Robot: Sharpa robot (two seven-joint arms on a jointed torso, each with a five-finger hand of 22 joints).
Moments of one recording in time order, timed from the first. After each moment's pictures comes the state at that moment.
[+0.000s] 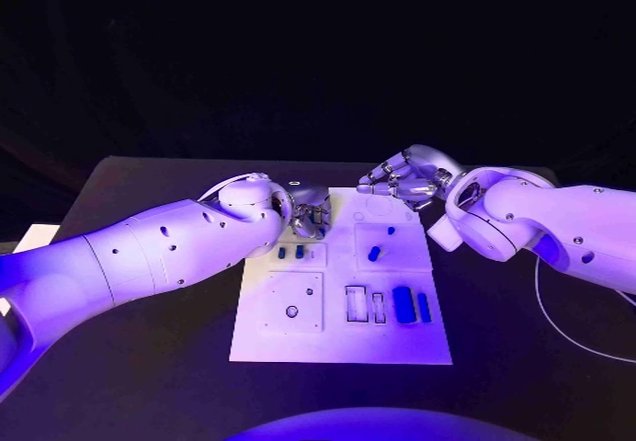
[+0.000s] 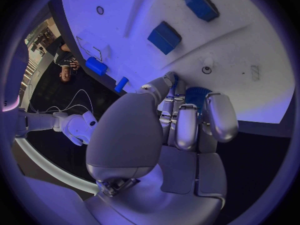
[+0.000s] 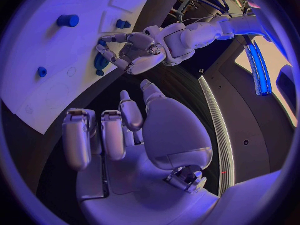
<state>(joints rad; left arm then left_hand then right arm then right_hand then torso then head) 1.26 -0.41 -0.08 1.20 -1.52 -0.02 -0.11 1.49 -0.11 0.47 -0.01 0.08 1.10 0.13 0.17 0.11 1.21 0.05 0.22 0.10 1.47 -0.02 1.34 1.18 0.10 1.46 0.08 1.20 1.27 1.28 -0.97 -0.05 1.69 -0.78 -0.37 -0.08 1.24 0.00 0.04 0.11 0.28 0.99 0.14 0.09 0.07 1.38 0.05 1.17 1.29 1.47 -0.02 1.47 1.31 0.05 1.47 0.09 1.48 1.31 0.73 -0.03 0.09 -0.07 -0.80</state>
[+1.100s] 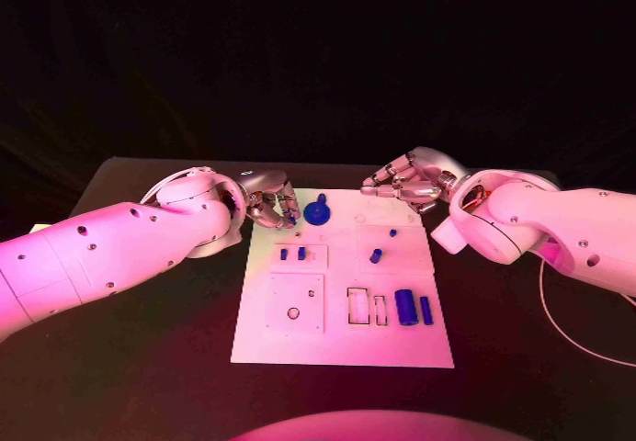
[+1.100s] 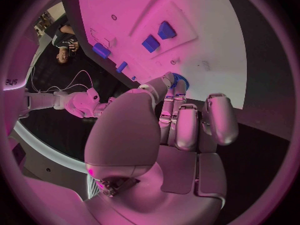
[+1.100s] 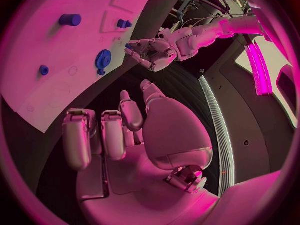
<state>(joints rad) 1.27 -0.64 -0.02 1.36 -1.39 -0.08 -0.12 1.45 -0.13 0.50 -0.03 0.08 1.12 0.13 0.15 0.10 1.22 0.06 0.20 0.10 1.47 -0.02 1.35 1.16 0.09 1.46 0.08 1.23 1.30 1.28 -0.98 -0.05 1.69 -0.78 -0.37 -0.08 1.24 0.00 0.04 0.11 0.28 0.99 0.14 0.09 0.07 1.38 0.05 1.17 1.29 1.47 -0.02 1.47 1.31 0.05 1.47 0.09 1.48 1.31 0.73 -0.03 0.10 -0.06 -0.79</state>
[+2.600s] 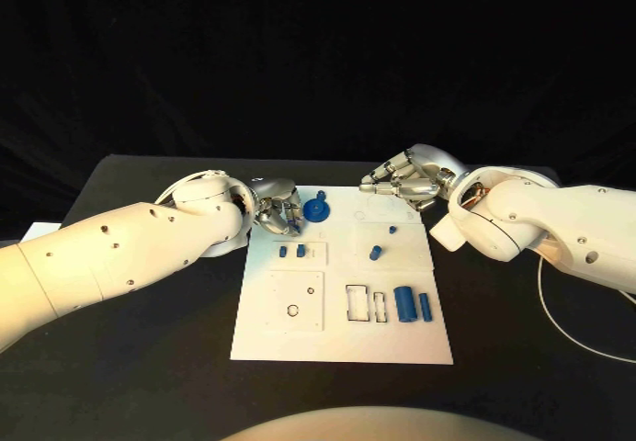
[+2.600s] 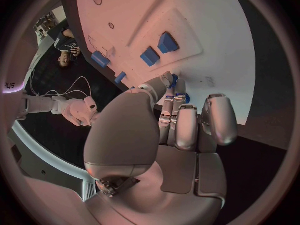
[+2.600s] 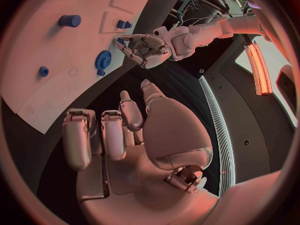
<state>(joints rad) 1.25 -0.58 -0.03 1.31 -1.41 -0.01 -0.12 1.44 -0.14 0.50 -0.03 0.08 1.12 0.13 0.15 0.10 1.23 0.06 0.19 0.11 1.47 -0.02 1.35 1.16 0.09 1.46 0.08 1.23 1.31 1.28 -0.97 -0.05 1.69 -0.78 -0.37 -0.08 1.24 0.00 0.03 0.12 0.28 0.99 0.14 0.09 0.07 1.38 0.05 1.17 1.29 1.47 -0.02 1.47 1.31 0.05 1.47 0.09 1.48 1.31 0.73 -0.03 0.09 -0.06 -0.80</state>
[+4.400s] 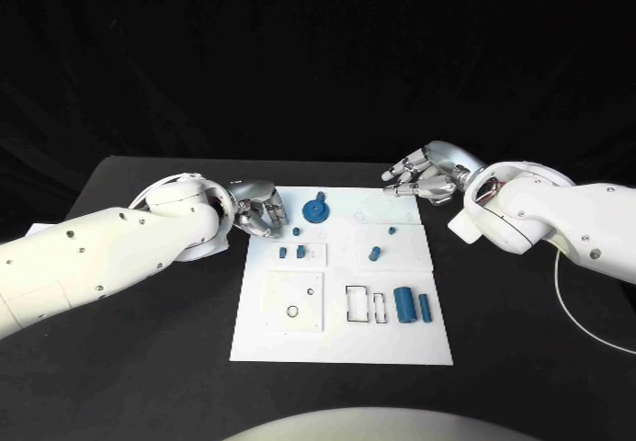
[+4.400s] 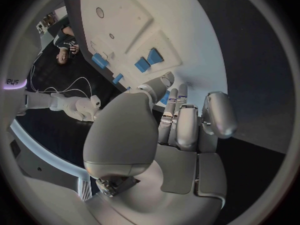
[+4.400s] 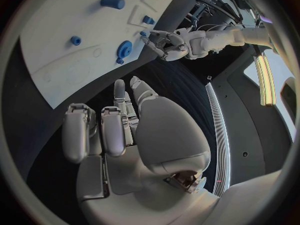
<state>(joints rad) 1.25 -0.67 -0.03 1.35 -1.36 -0.01 -0.12 1.38 -0.18 0.52 -0.05 0.08 1.02 0.16 0.07 0.07 1.12 0.10 0.09 0.07 1.47 0.00 1.35 1.12 0.09 1.44 0.10 1.17 1.27 1.28 -1.00 -0.05 1.61 -0.92 -0.34 -0.09 1.41 -0.02 0.10 0.04 0.26 1.01 0.14 0.10 0.07 1.05 0.07 0.36 0.63 1.47 -0.02 1.38 1.26 0.06 1.42 0.08 1.40 1.25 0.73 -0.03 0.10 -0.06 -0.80</state>
